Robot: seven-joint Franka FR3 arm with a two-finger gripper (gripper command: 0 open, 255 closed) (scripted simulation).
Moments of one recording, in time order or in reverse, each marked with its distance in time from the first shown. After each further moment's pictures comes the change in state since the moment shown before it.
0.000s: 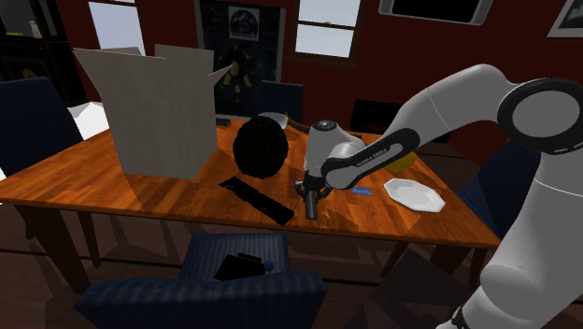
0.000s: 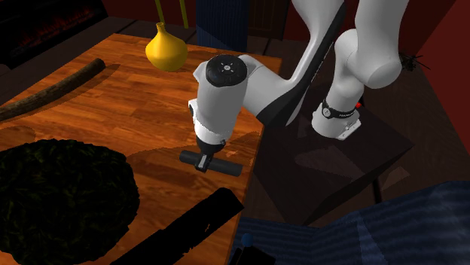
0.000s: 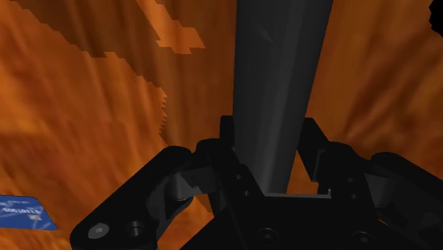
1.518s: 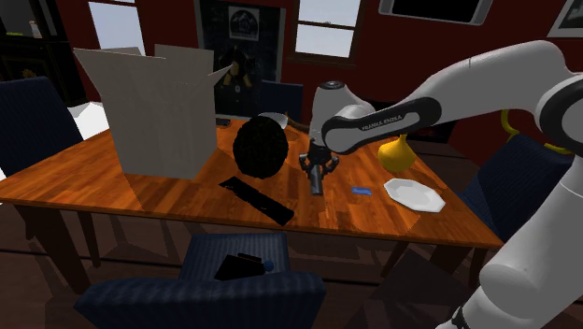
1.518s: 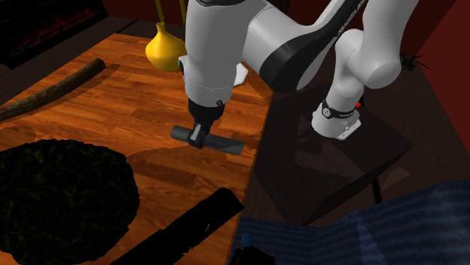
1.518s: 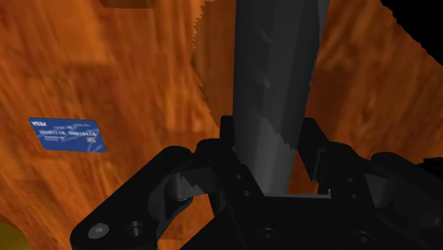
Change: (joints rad) arm -0.021 -0.170 0.031 0.103 0.181 -0.240 -0.162
